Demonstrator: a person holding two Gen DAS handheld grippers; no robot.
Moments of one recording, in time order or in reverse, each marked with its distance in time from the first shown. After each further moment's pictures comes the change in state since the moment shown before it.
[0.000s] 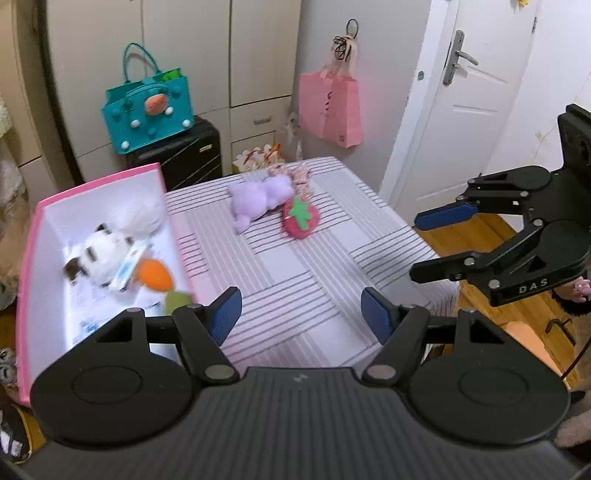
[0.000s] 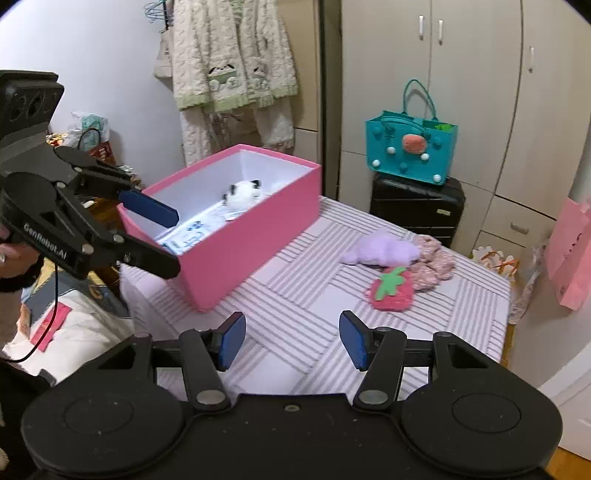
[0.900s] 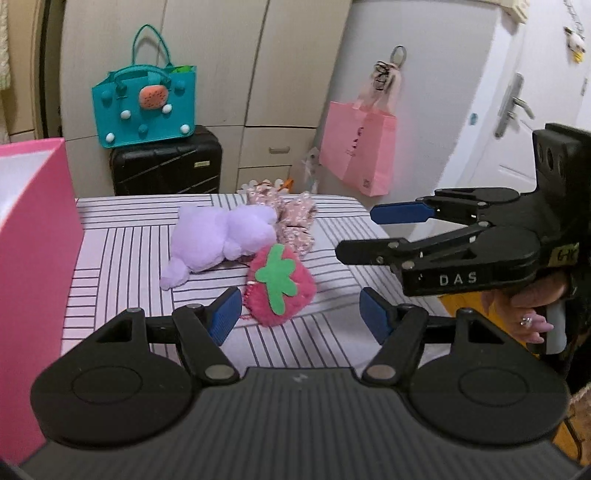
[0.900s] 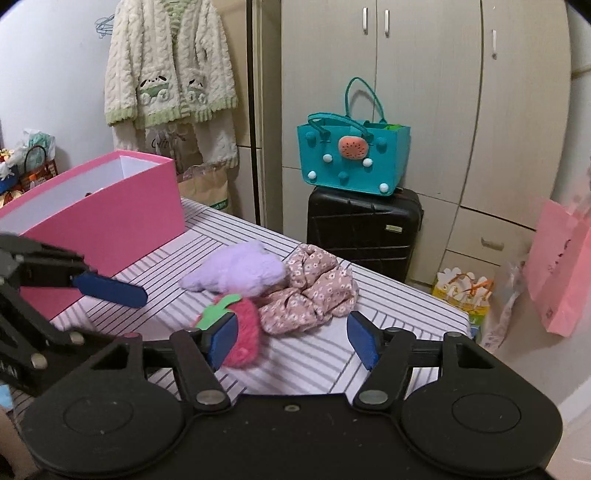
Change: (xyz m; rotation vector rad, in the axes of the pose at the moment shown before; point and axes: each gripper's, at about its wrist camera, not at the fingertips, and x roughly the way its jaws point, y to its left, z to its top) left arm 0.195 -0.018 0.023 -0.196 -0.174 0.046; right arm 0.132 -0.164 -0.005 0.013 -0.111 -0.064
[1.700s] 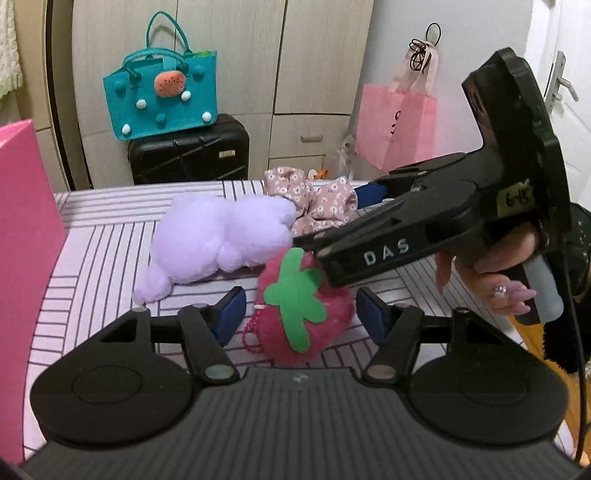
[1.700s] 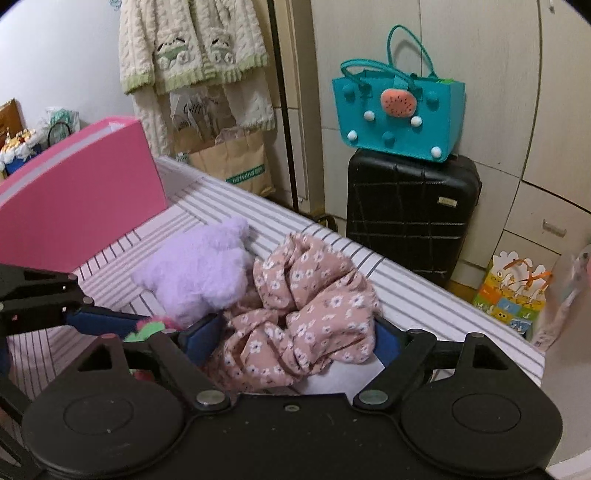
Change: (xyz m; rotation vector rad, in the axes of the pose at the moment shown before) left arm 0.066 -0.005 0.004 0.003 0.038 0.117; right arm 0.105 -0.032 0.014 -0.033 0.133 0.166
